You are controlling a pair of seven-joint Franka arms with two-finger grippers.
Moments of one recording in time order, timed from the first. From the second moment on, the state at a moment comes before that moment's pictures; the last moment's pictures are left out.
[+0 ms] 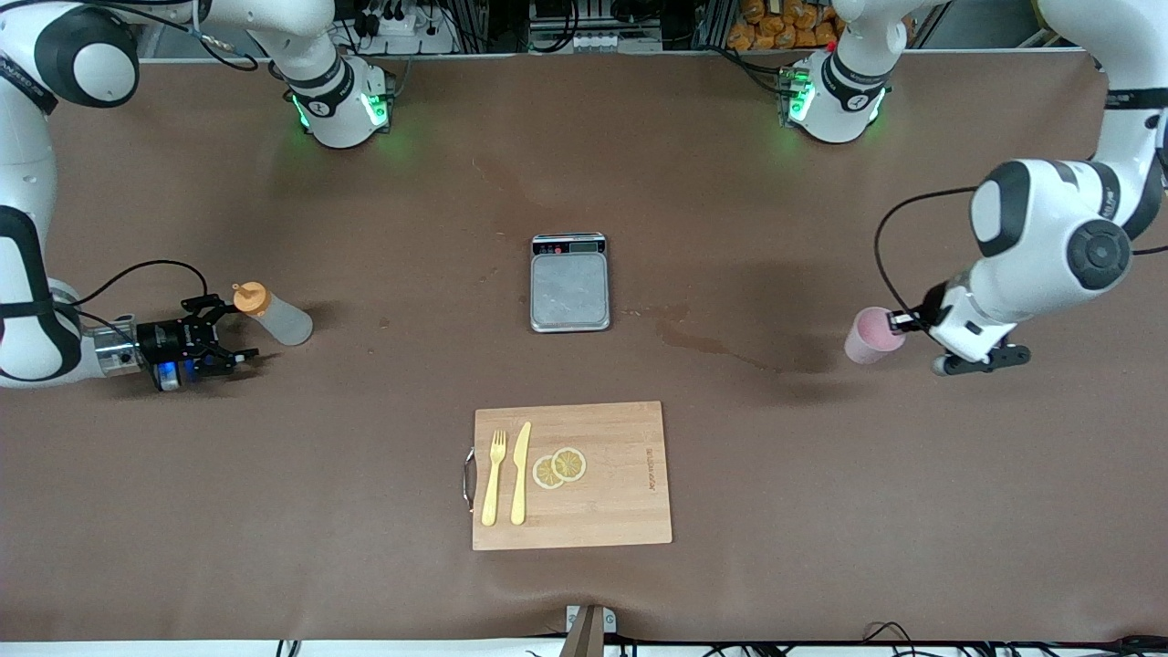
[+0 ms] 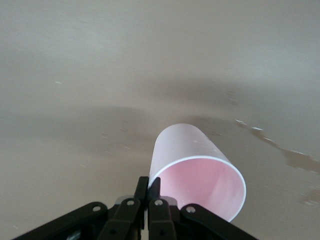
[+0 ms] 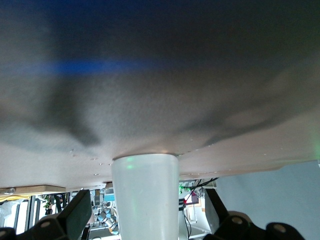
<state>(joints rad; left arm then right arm) 0.29 0.18 -0.41 -2.06 -0.01 2.12 -0.25 -0.56 0.93 0.06 -1.51 0.59 1.45 0.54</state>
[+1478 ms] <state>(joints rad) -0.01 0.47 -0.78 -1.77 -0.02 2.04 -1.08 -0.49 0.93 0.07 -1.52 0.61 1.33 0.58</state>
